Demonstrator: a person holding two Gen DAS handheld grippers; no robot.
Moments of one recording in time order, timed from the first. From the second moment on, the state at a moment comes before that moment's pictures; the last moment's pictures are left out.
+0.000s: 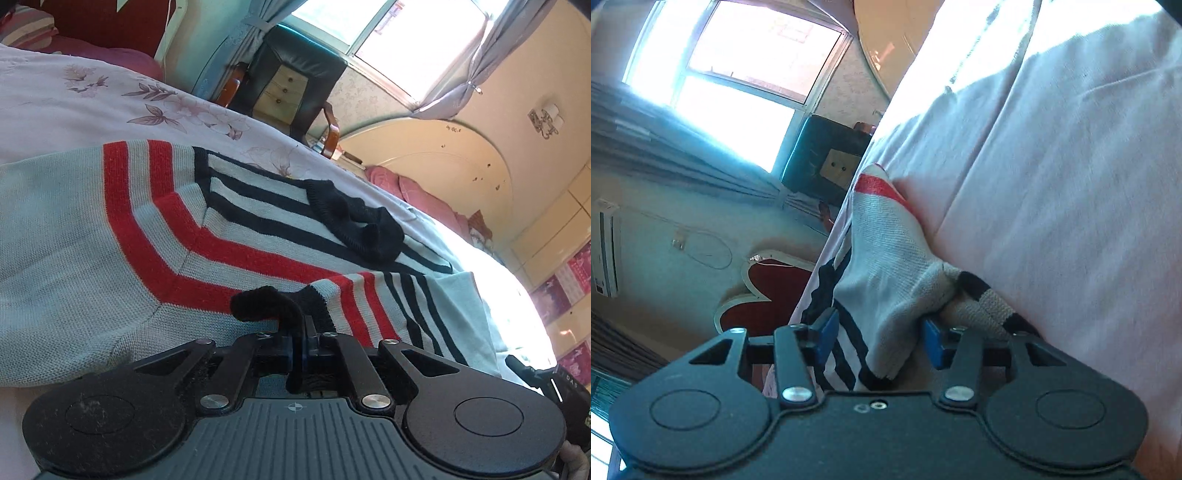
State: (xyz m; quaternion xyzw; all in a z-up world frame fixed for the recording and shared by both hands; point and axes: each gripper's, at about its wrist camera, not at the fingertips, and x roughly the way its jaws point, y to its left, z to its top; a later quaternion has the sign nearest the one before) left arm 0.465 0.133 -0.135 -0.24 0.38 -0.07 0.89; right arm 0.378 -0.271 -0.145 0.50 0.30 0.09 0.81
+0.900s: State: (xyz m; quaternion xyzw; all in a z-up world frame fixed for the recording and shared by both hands) left arm 0.504 0.051 -0.117 -0.14 0.33 -0.11 0.93; right arm 0.477 -0.255 -0.079 0.28 0.30 0.12 0.91
